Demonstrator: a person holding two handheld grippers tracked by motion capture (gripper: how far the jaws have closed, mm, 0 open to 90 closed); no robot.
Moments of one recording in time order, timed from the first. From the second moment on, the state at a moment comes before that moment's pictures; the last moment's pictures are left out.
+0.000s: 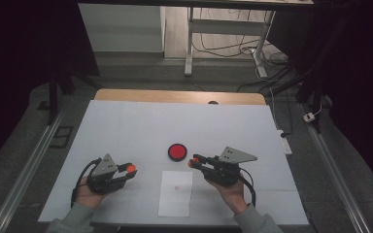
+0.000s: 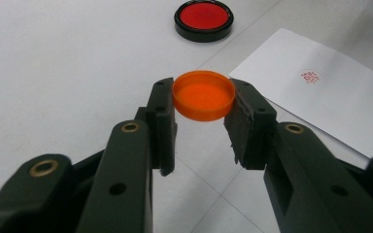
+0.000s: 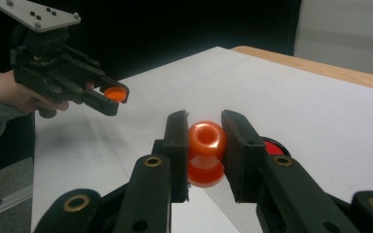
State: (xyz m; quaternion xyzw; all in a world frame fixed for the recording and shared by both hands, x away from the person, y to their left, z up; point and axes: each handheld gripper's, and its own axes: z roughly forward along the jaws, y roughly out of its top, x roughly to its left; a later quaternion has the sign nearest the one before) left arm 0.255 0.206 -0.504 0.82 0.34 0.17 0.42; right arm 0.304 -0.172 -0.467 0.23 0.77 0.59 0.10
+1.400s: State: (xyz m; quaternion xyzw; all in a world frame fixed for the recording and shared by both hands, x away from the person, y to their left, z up) left arm 0.258 0.183 -0.497 0.83 0.31 0.17 0.42; right arm 0.303 -0.169 -0.468 0.23 0.77 0.59 0.10
